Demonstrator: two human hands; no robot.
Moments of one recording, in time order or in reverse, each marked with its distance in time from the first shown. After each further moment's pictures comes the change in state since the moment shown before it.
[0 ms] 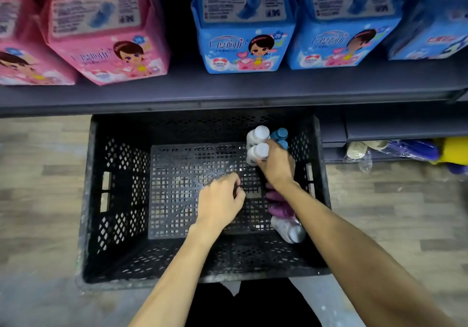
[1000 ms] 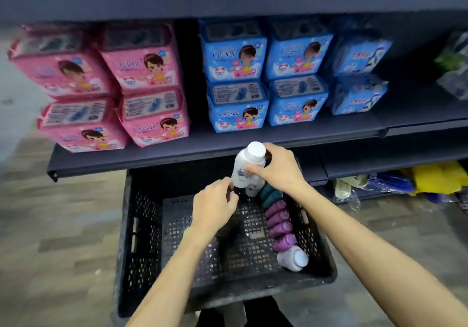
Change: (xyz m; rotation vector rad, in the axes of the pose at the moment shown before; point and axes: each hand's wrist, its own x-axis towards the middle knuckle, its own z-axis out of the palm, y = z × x) left_hand 0.000 0.011 -0.113 0.033 0.197 0.193; right_hand -0.054 -0.098 -0.151 0.309 0.116 -0.281
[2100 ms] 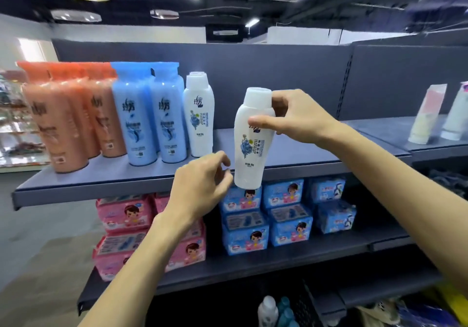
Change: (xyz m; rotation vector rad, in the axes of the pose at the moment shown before) left_hand 0.047 0.096 -0.315 0.038 0.708 0.535; right_hand 0.007 -0.304 -0.261 -0.009 0.196 -0.645
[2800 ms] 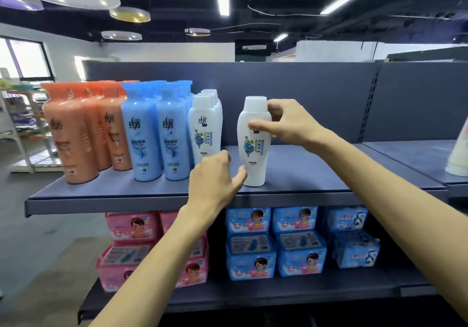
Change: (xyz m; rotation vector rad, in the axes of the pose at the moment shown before) left_hand 0.060 0.017 0.035 0.187 0.016 -0.301; right_hand 0.066 0.042 -0.003 0.148 -0.025 0.026
